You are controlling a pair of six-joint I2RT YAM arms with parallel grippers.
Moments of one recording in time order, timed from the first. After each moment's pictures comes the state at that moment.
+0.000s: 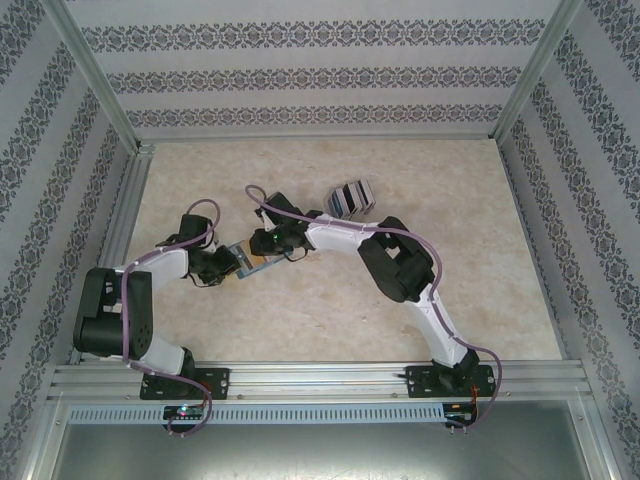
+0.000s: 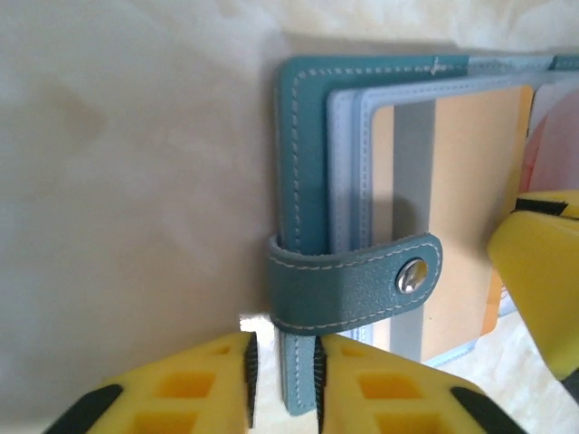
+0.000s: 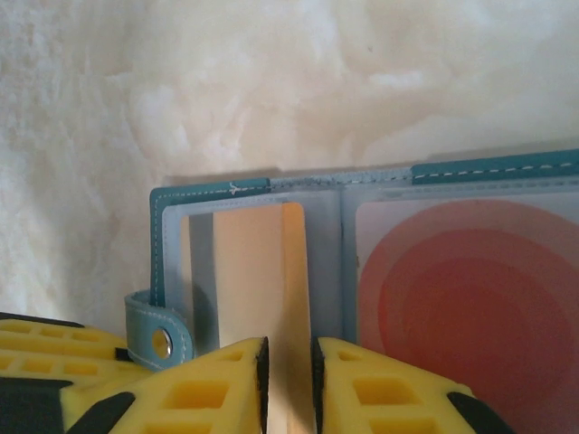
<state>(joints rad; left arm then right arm) -0.03 1.46 0.70 -0.44 0.36 -0.61 0.82 2.28 1.65 -0.28 -0.34 0.61</state>
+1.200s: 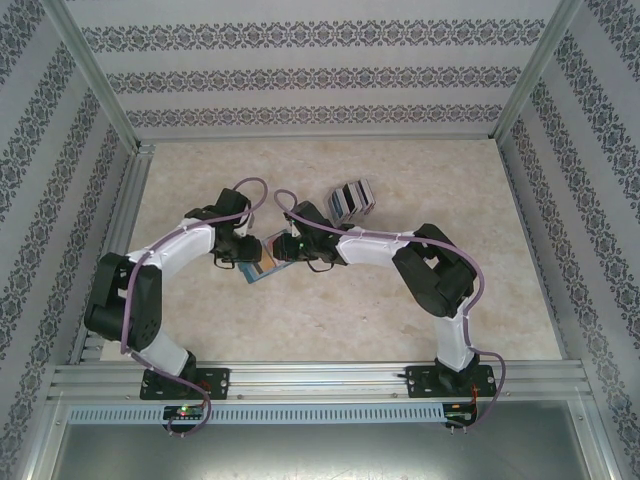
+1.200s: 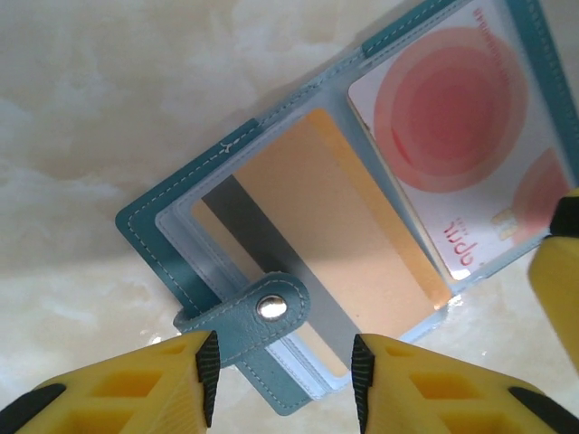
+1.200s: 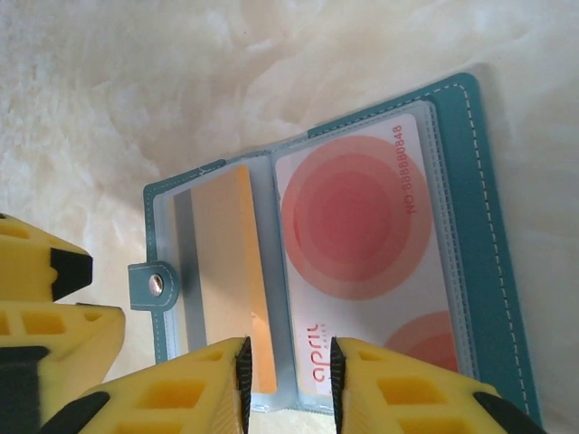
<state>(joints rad) -0.29 1.61 1.03 -0.71 0.10 -0.26 0.79 1.99 1.25 -0.07 -0.24 0.70</state>
